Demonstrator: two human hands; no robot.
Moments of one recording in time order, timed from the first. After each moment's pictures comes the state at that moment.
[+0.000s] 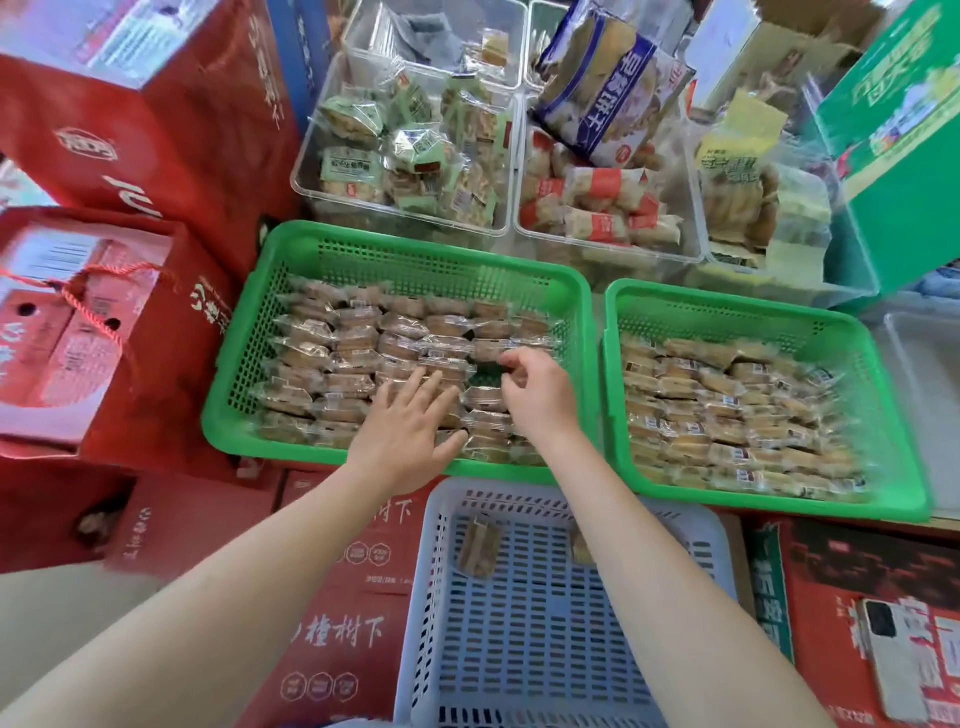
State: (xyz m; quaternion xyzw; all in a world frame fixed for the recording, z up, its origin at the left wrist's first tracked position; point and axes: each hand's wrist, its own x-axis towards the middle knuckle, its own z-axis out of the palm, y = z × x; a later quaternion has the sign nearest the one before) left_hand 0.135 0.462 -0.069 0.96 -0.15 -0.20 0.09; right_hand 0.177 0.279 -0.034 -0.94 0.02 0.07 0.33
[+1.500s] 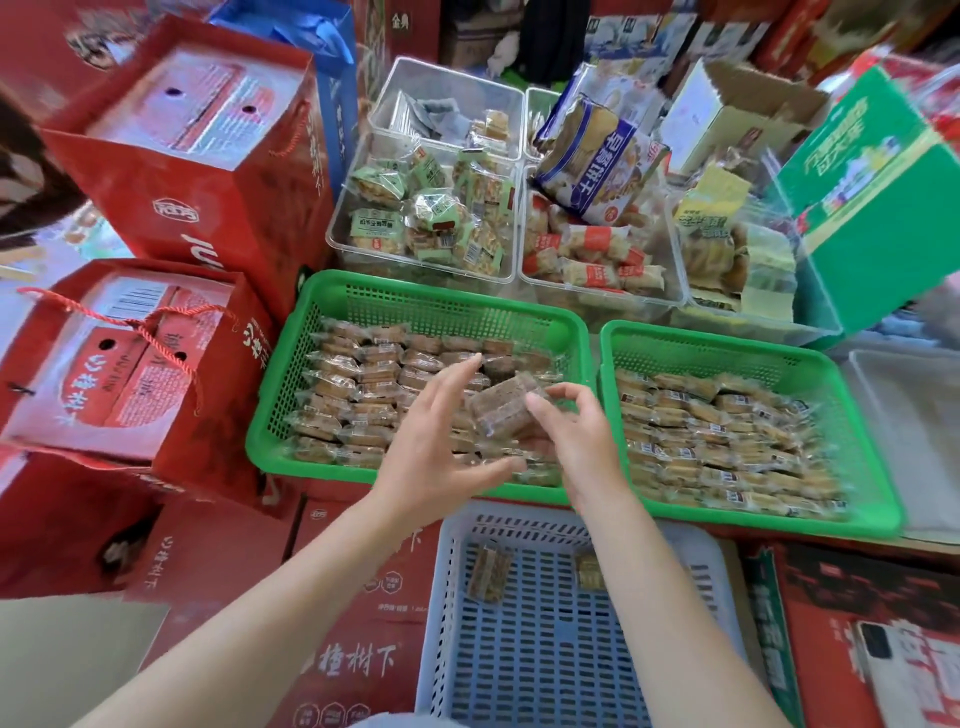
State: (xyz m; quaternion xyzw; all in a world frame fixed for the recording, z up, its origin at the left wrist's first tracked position) left_hand 0.099 0.463 0.030 0.85 -0.11 0.02 0.51; right_hand 0.121 0.290 0.053 -0.69 0.20 0.08 0.69
